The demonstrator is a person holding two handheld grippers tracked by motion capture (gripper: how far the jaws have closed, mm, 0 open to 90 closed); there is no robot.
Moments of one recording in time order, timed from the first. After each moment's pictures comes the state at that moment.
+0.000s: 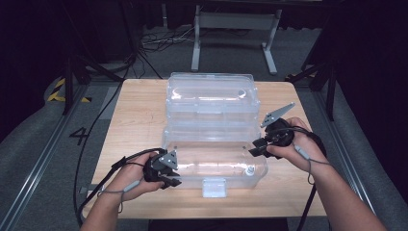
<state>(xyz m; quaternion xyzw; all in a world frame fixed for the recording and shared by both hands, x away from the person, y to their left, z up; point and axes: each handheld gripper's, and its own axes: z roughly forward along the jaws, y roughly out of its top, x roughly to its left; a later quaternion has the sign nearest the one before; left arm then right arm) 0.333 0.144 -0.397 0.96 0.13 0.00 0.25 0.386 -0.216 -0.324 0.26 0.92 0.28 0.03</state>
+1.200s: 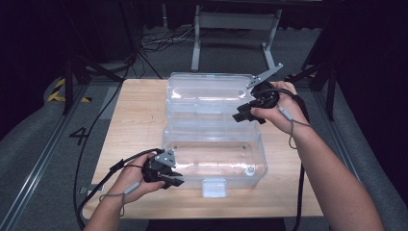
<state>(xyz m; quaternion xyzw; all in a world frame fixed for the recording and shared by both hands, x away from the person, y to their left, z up) 0.333 0.148 -0.408 0.94 0.17 -0.02 0.31 0.455 -0.176 -0.271 0.25 0.91 0.34 0.05</state>
